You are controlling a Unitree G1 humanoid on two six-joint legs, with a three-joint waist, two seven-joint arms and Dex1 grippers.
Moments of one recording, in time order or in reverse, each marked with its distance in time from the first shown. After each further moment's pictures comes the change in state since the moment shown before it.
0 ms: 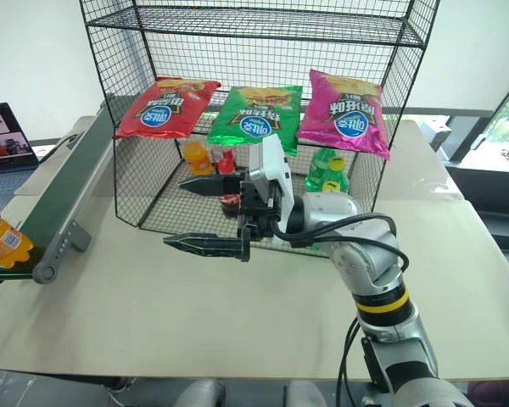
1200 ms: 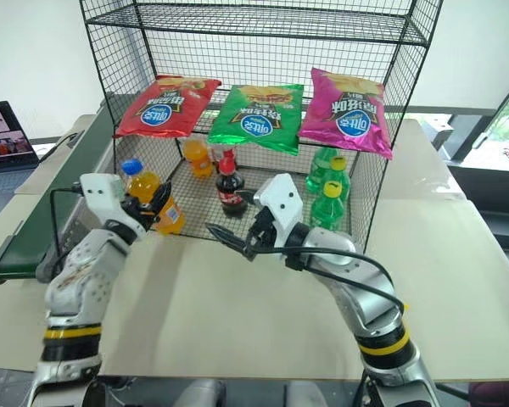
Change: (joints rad) left arm -0.359 -0.371 -0.615 -0.064 0.175 -0.029 0.193; right arm 0.243 0.020 0.055 -0.104 -0.349 0.007 -0.432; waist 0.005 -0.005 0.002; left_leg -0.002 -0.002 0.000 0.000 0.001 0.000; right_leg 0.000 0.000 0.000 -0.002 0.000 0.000
